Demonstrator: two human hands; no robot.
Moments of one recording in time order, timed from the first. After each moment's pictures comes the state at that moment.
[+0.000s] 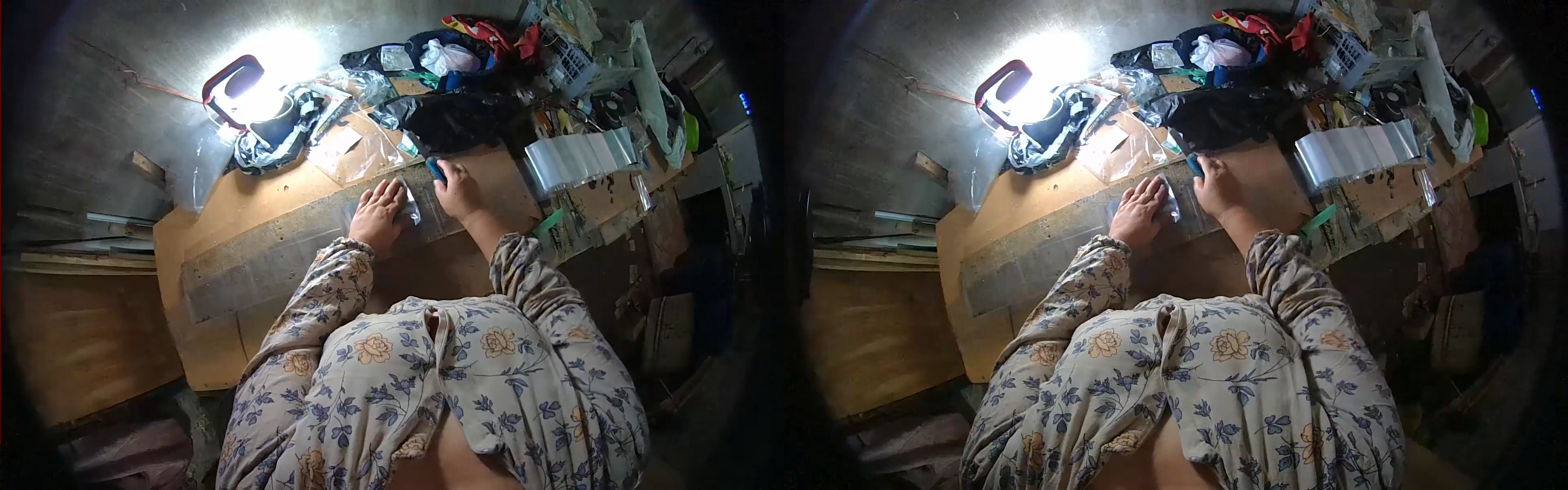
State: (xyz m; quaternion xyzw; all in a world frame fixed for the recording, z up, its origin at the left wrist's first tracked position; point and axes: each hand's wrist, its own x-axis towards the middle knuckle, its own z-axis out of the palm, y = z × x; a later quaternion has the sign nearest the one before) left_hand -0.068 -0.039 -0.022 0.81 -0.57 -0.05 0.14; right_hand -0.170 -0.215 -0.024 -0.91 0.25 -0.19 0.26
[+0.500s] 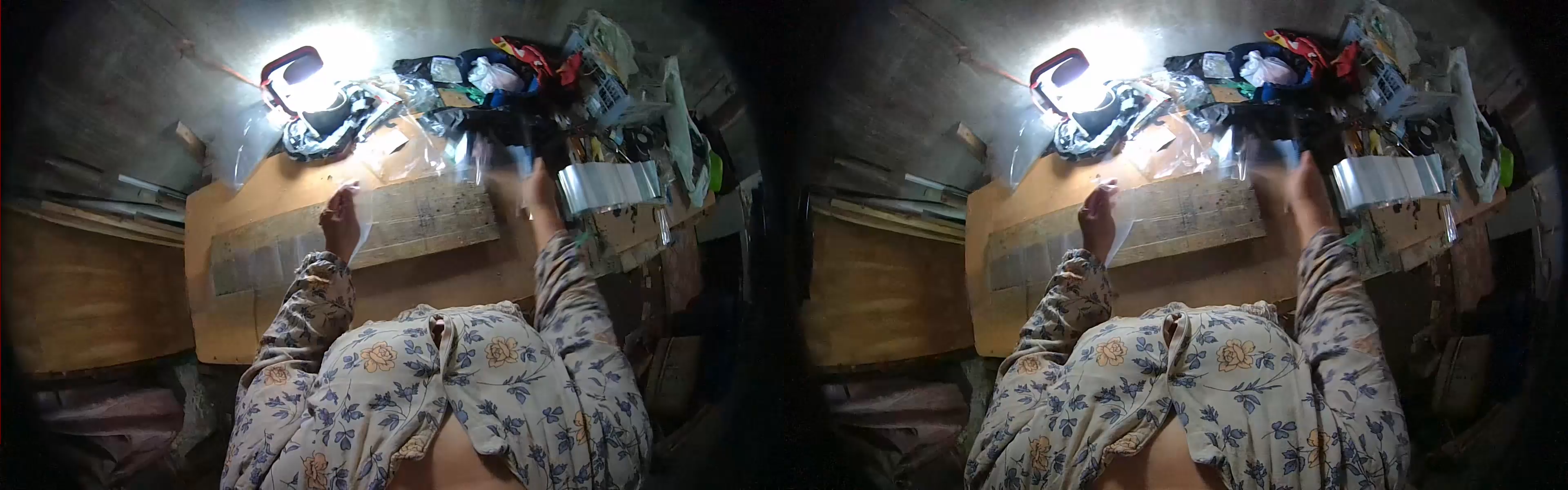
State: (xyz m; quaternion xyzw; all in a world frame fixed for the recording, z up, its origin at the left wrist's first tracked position) left_hand -0.034 0.047 0.017 0.77 -0.20 0.02 0.61; right_hand -0.186 -0.293 -0.020 -0.85 0.45 -0.16 0.22
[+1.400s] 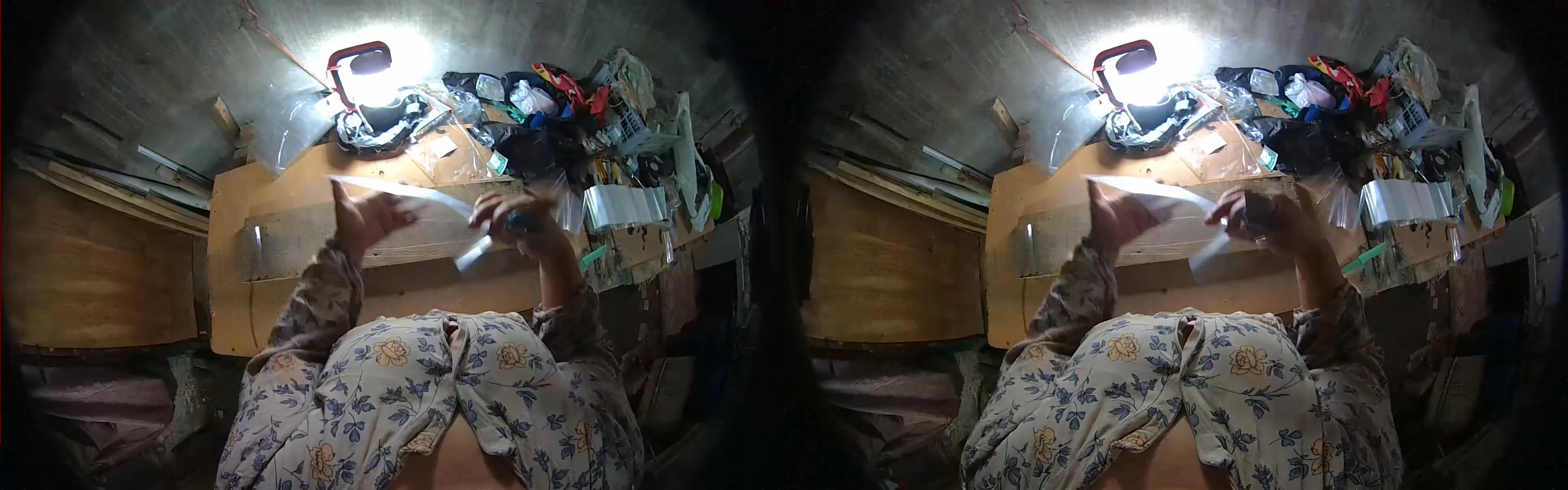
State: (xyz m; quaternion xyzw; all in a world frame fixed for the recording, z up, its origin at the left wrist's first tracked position) left_hand -0.003 0.123 0.066 0.17 -0.02 -0.55 0.82; right_hand -0.172 -0.092 0.162 -0.71 -0.20 -0.09 0.67
